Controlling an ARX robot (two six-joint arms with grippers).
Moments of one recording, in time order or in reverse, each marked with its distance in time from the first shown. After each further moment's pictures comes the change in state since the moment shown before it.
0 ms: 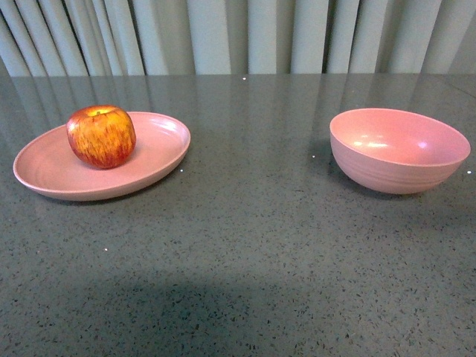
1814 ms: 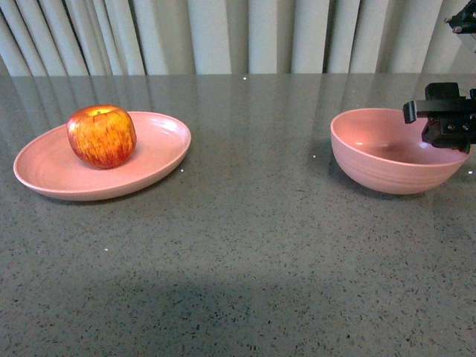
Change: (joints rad) left arm 0.000 0.000 0.000 0.000 0.000 0.000; right arm 0.047 0.893 0.494 -0.261 0.131 0.057
